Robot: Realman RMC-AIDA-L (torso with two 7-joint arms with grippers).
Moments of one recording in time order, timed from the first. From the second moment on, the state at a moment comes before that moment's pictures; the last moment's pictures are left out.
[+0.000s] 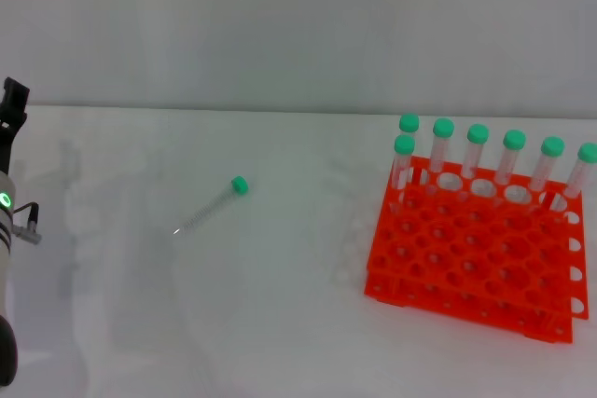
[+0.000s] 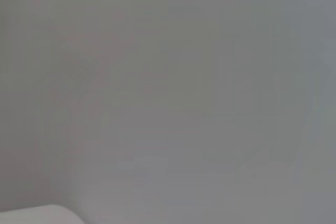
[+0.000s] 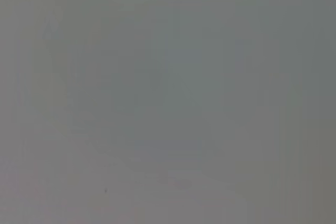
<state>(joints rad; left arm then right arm) -0.71 -2.07 2.34 0.00 -1.60 0.86 -0.57 0.60 1.88 -0.90 -0.13 0.24 -0.91 -0.02</state>
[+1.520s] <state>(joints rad) -0.55 -2.09 2.34 0.11 -1.33 1.19 -0.30 0.58 2.01 -1.10 -0.20 0.23 -0.92 0.02</state>
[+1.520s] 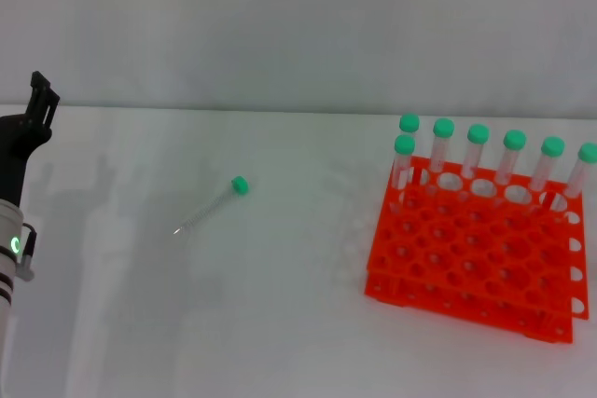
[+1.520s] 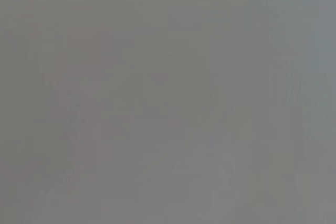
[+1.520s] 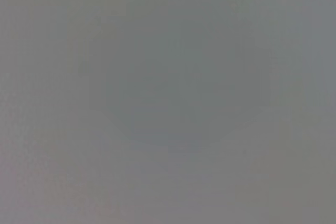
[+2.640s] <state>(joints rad) -0.55 -2.09 2.31 0.15 -1.39 1.18 -0.31 0.57 2.01 -1.10 -0.19 0.23 -0.92 0.07</state>
